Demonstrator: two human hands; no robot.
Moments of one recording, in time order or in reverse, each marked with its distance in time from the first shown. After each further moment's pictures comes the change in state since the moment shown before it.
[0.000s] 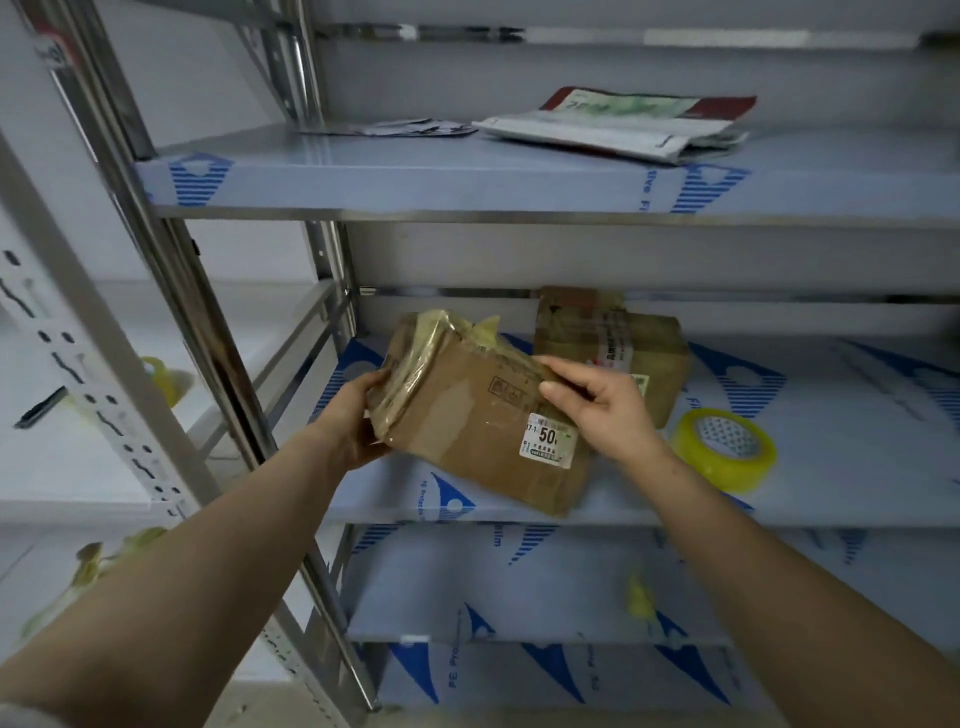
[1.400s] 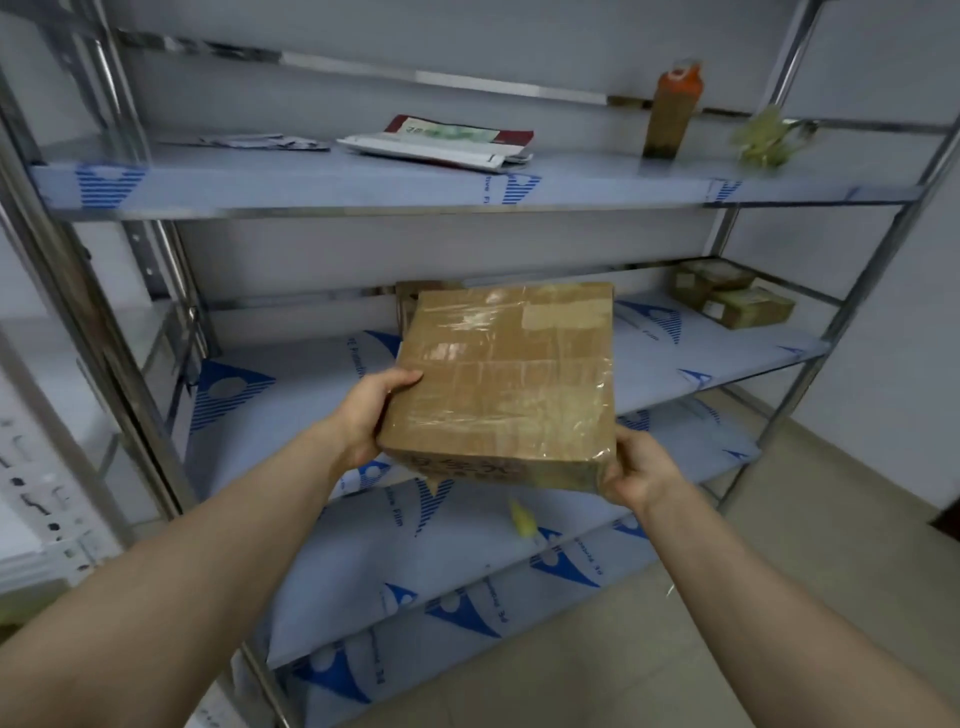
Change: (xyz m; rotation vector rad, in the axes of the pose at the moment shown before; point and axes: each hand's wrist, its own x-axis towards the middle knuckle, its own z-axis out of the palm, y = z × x) left_hand -0.092 -0.030 0.056 0.287 -0.580 -0.013; right_hand -0.175 -0.023 -0.043 0.926 0.700 0.844
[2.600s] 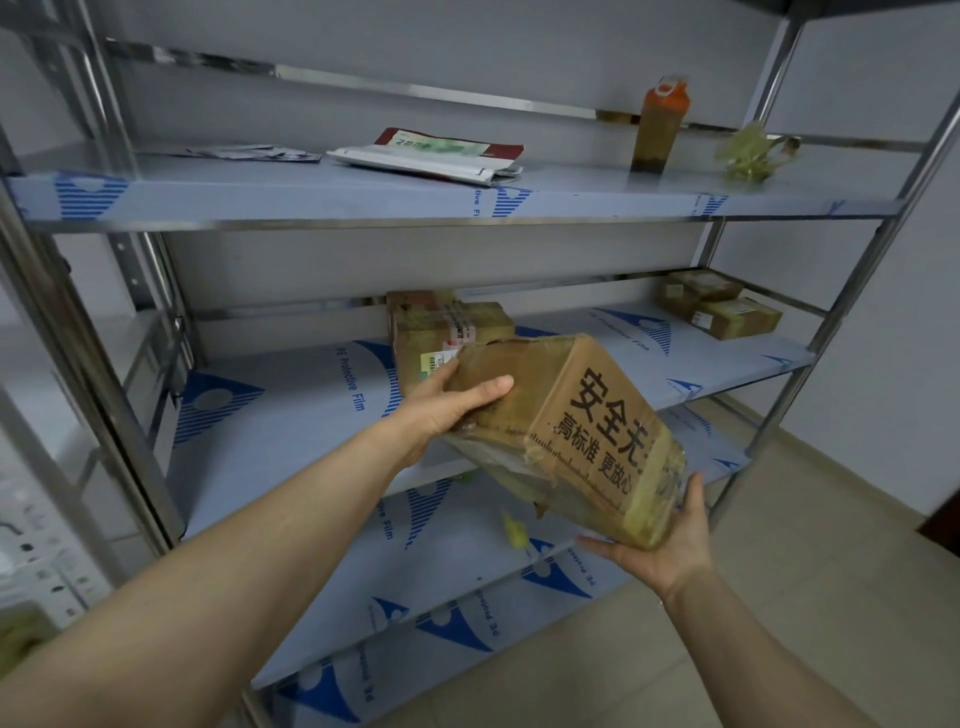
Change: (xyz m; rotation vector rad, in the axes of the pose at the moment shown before) left_hand 0.010 0.003 0.062 0.361 -0.049 0.189; right_hand 0.007 0.034 -0.079 0.368 -0.180 -0.023
